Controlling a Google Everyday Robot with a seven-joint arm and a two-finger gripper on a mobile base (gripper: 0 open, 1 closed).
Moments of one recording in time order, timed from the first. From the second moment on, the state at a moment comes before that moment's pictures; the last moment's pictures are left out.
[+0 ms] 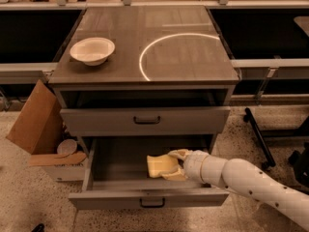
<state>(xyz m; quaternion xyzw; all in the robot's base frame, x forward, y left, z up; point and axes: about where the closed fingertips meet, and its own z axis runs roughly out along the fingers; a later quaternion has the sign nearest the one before) 0.522 -0.069 0.567 -0.48 0.72 0.15 0.48</state>
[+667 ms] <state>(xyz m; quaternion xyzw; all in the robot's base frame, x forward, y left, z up) 0.538 -0.103 0.700 -0.51 0.66 0.08 0.54</state>
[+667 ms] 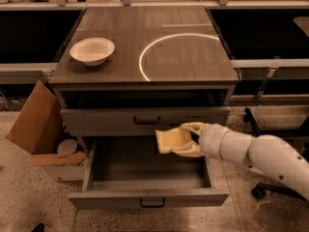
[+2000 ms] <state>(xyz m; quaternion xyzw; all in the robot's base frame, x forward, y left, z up) 0.556 -0.133 0.798 -0.53 0.61 0.03 0.59</state>
